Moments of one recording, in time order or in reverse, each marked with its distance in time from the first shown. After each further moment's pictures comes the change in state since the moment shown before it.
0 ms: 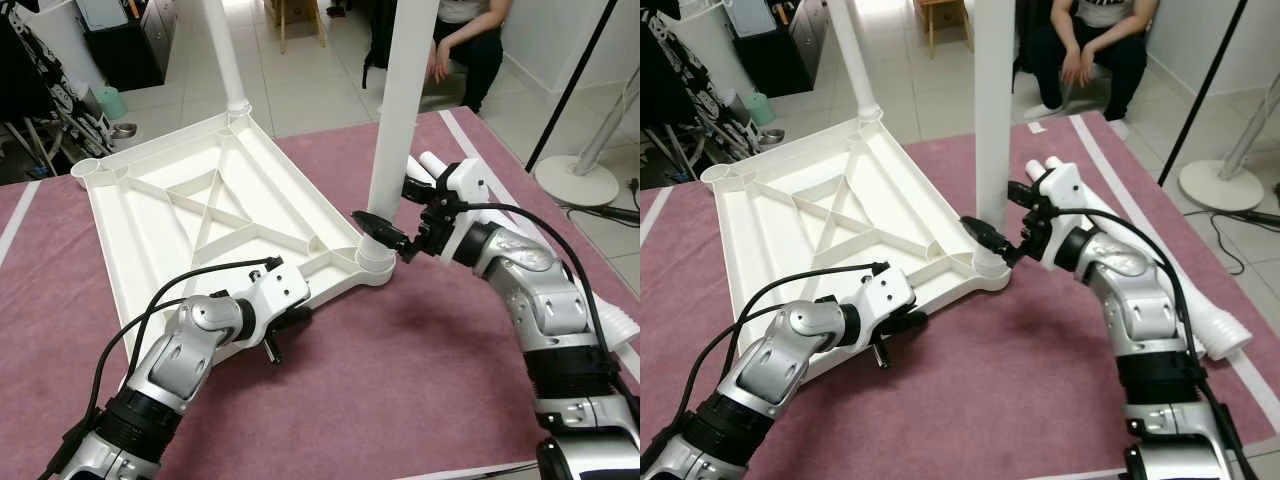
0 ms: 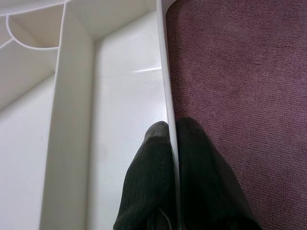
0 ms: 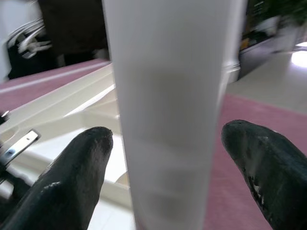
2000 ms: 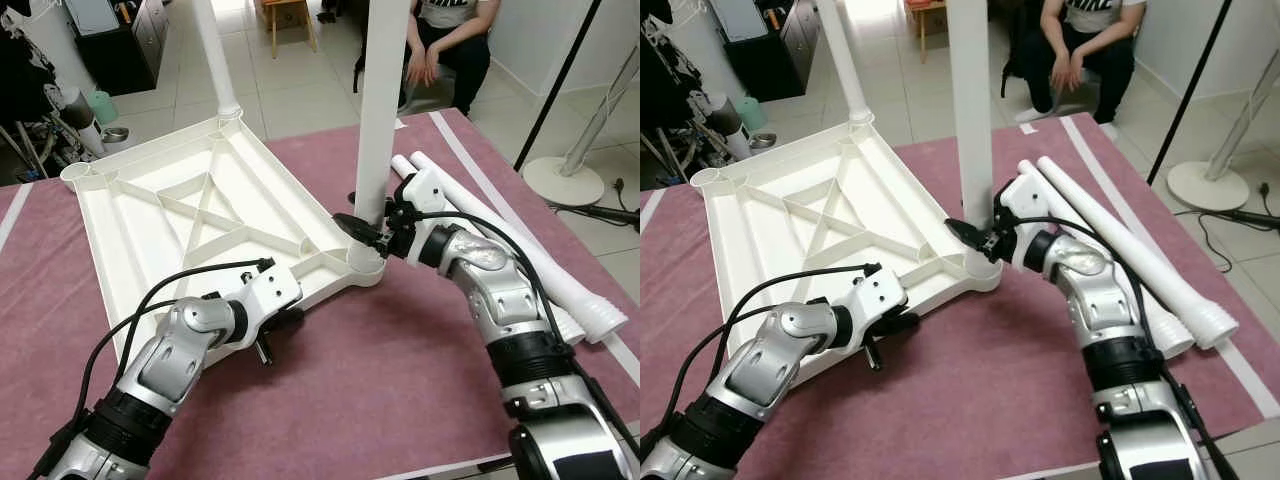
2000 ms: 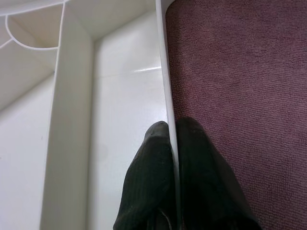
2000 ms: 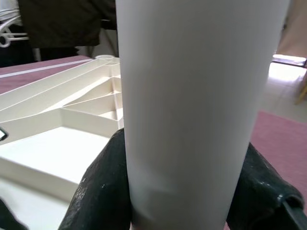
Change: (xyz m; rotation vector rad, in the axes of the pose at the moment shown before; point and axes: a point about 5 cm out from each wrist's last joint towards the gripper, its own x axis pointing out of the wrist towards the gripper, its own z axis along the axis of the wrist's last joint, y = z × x) left arm -0.006 0.001 -0.006 -0.017 0.026 -0.005; right arm 0.030 0.019 -0.026 -0.034 0.020 -0.123
